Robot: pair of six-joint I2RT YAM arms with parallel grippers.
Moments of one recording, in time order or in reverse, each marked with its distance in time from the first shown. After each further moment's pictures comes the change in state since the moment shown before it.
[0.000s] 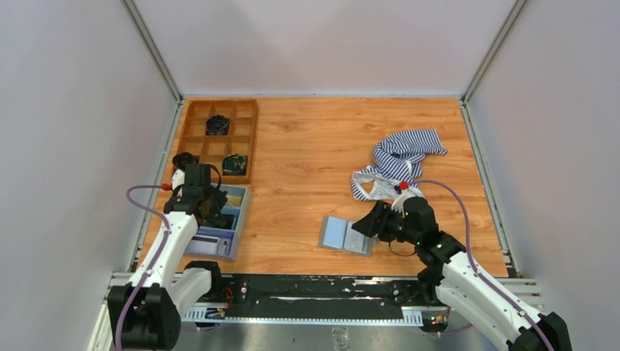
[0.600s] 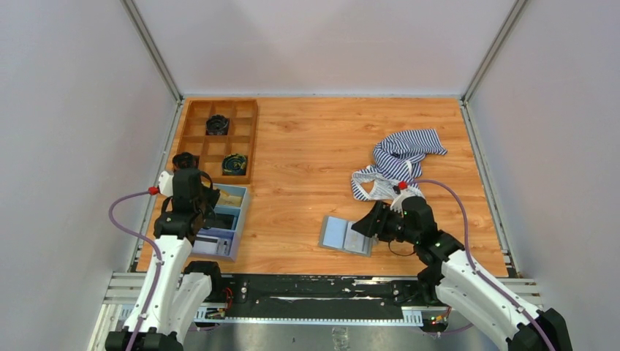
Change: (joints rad) left arm 0.003 -0.248 -0.007 -0.004 -0.053 -0.027; right arm 0.000 0.014 0.000 0.004 -0.002 0.000
